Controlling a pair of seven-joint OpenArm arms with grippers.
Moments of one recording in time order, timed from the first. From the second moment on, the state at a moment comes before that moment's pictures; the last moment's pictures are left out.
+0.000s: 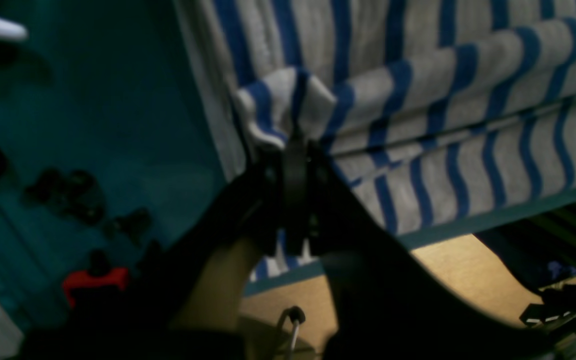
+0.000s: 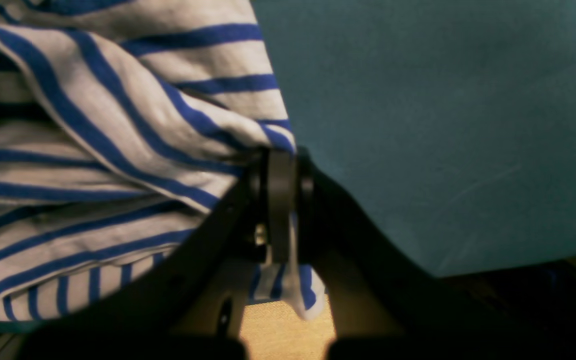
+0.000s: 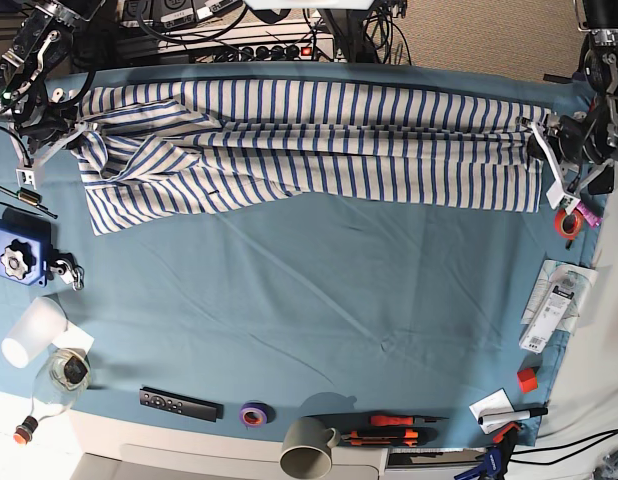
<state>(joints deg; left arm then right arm) 13.6 -29.5 -16.6 98.0 -40.6 -25.6 75.7 -13.7 20.5 43.2 101.7 26.4 25.3 -76.9</state>
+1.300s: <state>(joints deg) 27.9 -28.1 -24.2 118.3 -30.4 -19.9 71.0 -19.4 20.5 54.4 113.8 34.2 26.8 -77.4</state>
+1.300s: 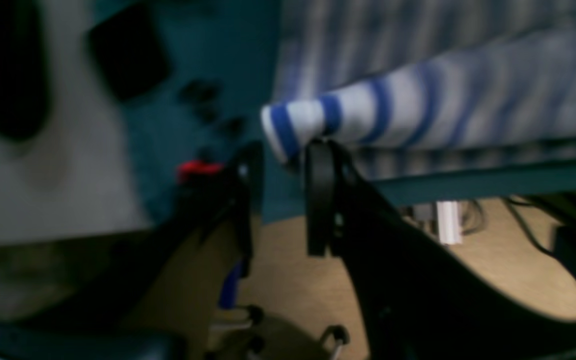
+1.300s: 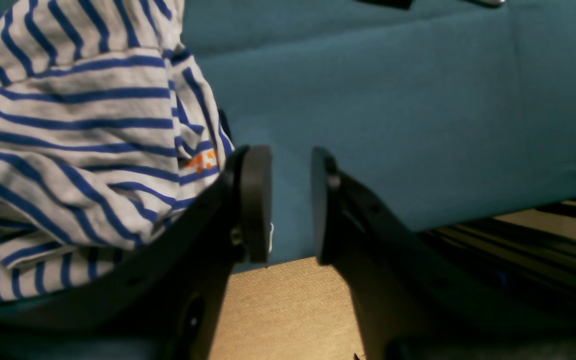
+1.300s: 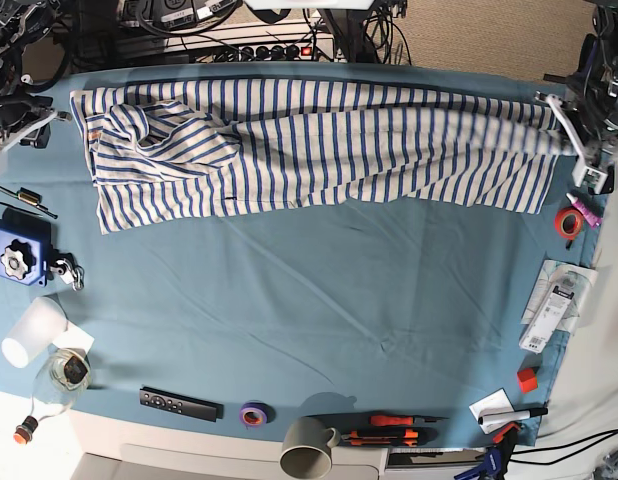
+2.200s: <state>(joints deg) 26.8 -23.1 -29.3 122.2 -30.6 -16.5 66.7 -20.1 20.5 54.4 113.8 34.2 28.3 -76.3</state>
